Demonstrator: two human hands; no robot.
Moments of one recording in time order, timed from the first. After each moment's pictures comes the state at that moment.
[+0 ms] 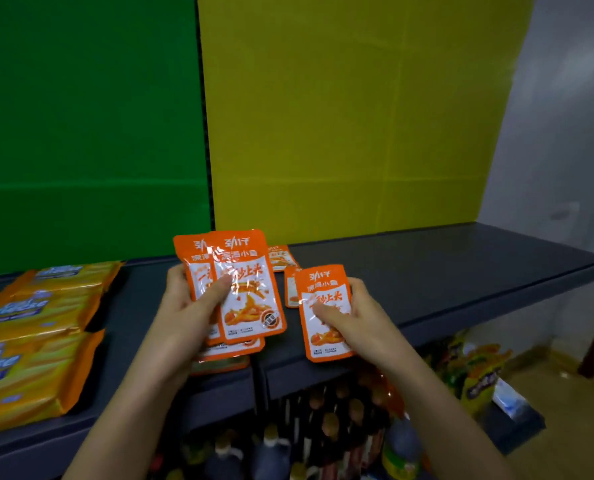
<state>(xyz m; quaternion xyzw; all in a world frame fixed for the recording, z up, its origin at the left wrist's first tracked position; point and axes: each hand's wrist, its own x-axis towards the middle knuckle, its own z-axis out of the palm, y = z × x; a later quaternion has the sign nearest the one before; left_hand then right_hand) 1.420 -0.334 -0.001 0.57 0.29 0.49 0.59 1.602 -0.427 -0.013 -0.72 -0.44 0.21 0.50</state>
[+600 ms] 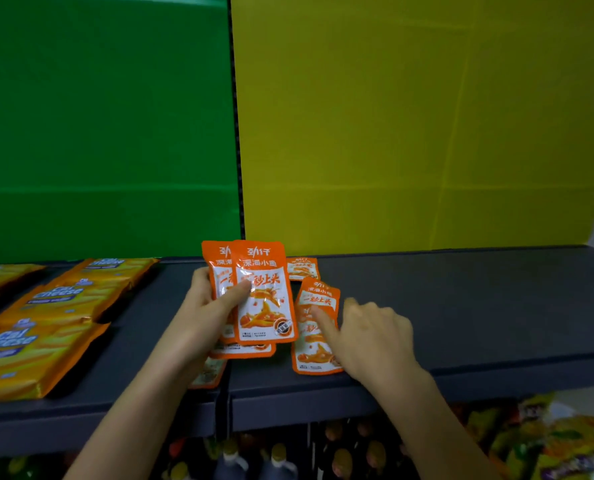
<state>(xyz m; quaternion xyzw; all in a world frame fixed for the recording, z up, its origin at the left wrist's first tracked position) 1.475 -0.342 0.009 0.57 0.40 0.48 0.53 1.642 -0.403 0.001 -0.80 -0.57 -0.08 0.13</state>
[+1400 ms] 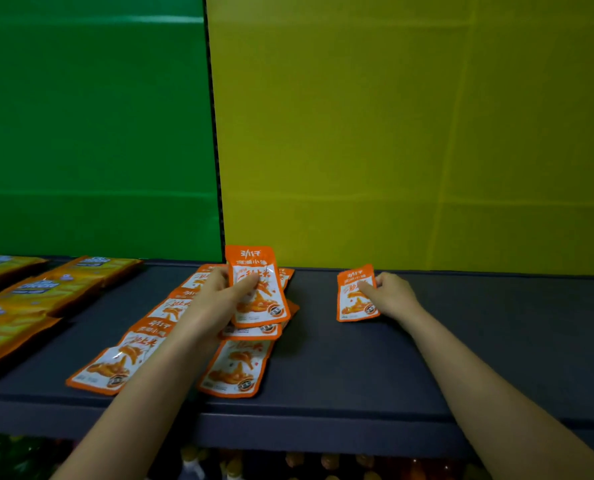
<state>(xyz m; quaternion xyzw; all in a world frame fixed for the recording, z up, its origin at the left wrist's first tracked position) 1.590 -0.331 0.016 0.51 0.46 0.51 0.53 1.844 -0.288 -0.013 -0.75 -0.56 0.13 0.32</state>
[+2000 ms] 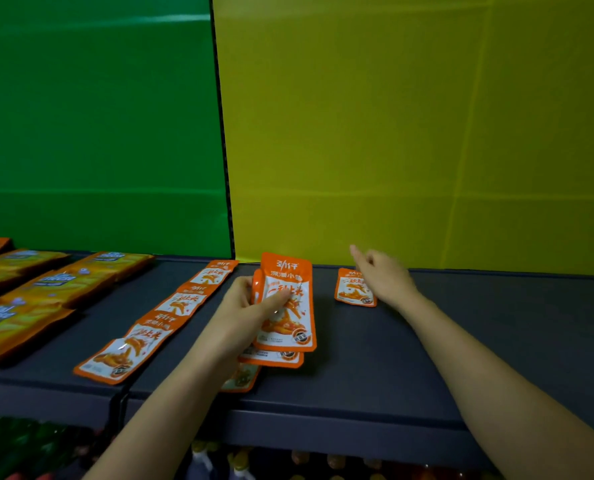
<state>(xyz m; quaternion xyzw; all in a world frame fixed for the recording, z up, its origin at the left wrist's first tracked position) 1.613 -0.360 0.008 0.55 0.49 0.47 0.49 1.832 -0.271 0.003 -0.69 -0.63 0.10 0.36</state>
